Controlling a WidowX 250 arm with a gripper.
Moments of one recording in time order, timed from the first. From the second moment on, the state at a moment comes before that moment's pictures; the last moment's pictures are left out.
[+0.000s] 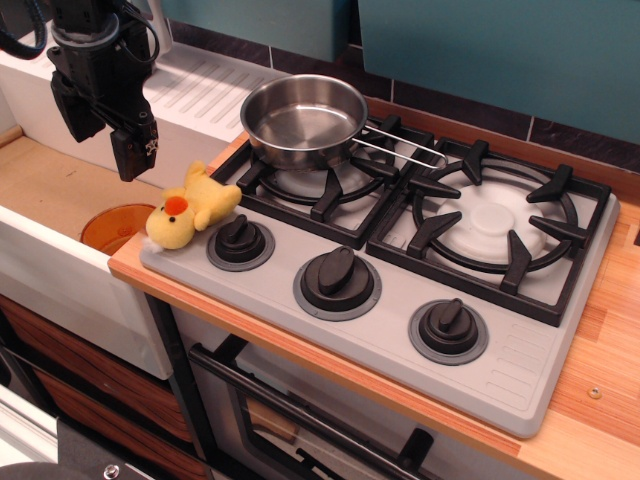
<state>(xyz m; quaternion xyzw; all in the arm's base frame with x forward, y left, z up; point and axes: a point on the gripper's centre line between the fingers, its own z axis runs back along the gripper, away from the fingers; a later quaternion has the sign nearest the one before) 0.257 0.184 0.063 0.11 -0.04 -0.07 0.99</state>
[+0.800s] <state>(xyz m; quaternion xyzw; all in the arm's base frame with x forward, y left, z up) 0.236 0.152 0.056 0.11 -0.01 -0.05 0.99</state>
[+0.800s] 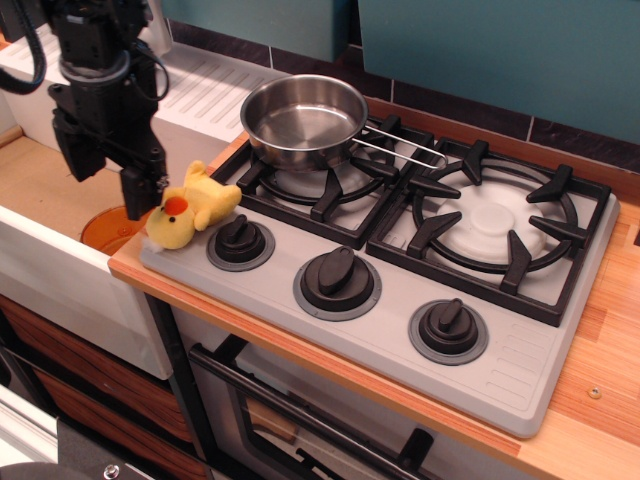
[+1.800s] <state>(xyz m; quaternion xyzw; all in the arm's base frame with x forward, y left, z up) 0.243 0.112 0.047 0.09 -0.04 -0.04 0.99</state>
